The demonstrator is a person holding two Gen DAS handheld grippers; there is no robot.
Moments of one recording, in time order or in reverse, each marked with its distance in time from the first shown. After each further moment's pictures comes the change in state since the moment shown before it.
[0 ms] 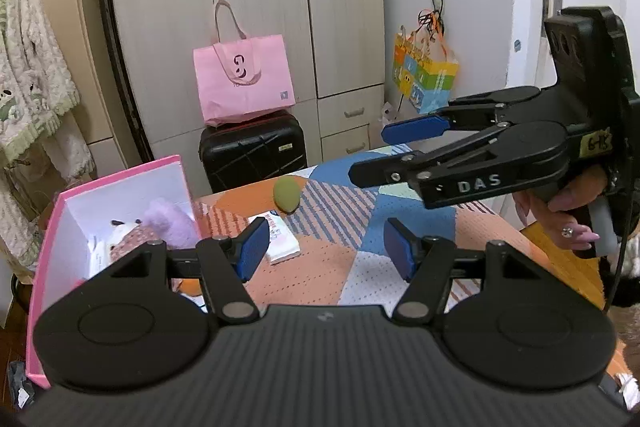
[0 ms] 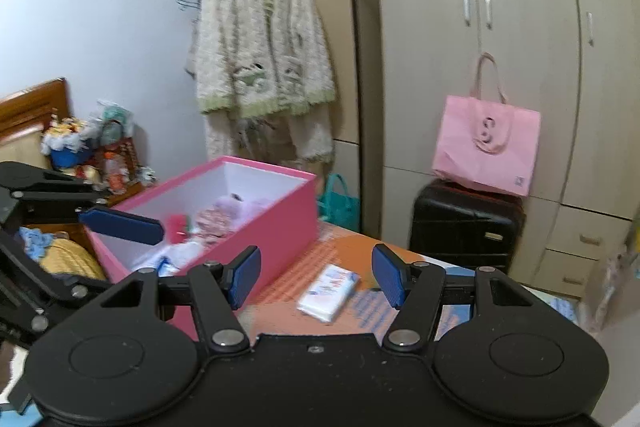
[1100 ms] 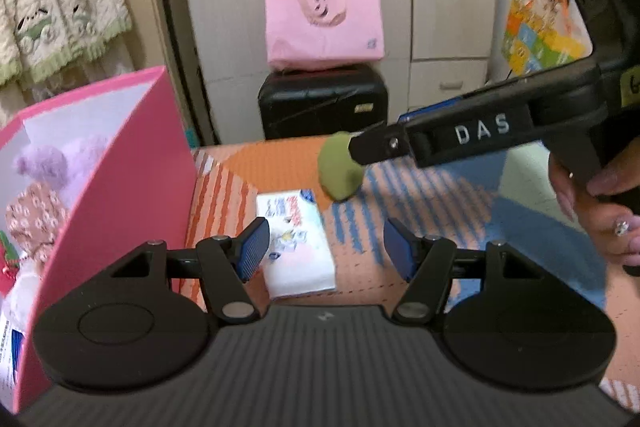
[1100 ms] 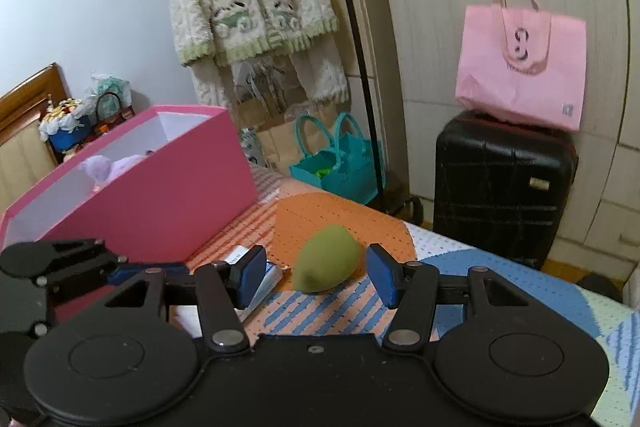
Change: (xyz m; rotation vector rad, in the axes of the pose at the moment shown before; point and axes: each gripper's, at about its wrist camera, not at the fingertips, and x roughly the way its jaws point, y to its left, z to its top) left arm 0.189 0.012 -0.029 -0.183 0.098 0.263; right arm 0.165 -0.114 -0.025 0.091 0.176 0.167
